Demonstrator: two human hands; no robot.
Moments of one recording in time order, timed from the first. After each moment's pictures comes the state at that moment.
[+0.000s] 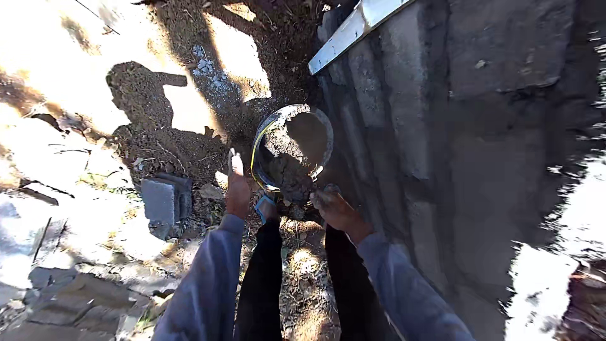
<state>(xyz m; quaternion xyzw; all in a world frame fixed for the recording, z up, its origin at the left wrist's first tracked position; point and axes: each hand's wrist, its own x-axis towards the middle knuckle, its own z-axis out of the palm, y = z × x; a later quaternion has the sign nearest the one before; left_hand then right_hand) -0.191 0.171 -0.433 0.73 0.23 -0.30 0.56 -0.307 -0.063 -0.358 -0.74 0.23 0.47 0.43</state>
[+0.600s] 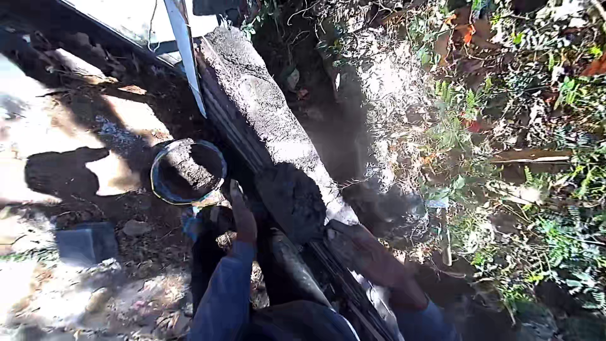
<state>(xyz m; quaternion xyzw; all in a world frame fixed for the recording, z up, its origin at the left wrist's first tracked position) -0.397 -0.089 -0.137 0.65 0.17 -0.31 0.67 -0.516 -0.252 0.099 -0.74 0.29 0.23 0.56</state>
